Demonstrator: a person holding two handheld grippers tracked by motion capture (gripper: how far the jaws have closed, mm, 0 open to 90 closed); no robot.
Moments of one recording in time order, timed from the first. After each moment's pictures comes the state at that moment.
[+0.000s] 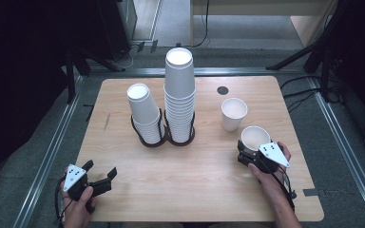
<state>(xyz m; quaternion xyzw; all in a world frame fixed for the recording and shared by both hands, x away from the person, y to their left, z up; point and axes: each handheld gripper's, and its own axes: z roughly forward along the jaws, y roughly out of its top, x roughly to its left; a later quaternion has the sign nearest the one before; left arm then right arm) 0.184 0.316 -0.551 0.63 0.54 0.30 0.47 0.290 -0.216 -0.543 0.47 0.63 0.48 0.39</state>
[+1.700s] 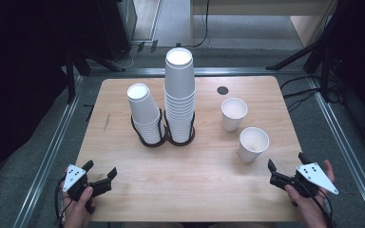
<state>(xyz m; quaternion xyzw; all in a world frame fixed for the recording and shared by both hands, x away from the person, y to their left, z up) 0.183 0.316 -0.551 0.63 0.54 0.29 0.47 0.224 -0.300 -0.528 0.48 0.63 0.46 0.39</state>
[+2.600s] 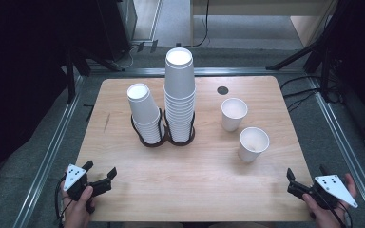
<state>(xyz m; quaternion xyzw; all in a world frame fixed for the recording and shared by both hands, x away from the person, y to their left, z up) 0.184 0.317 -0.552 0.63 0.55 0.29 0.46 0.203 -0.345 -0.544 0.52 0.62 0.42 0.42</state>
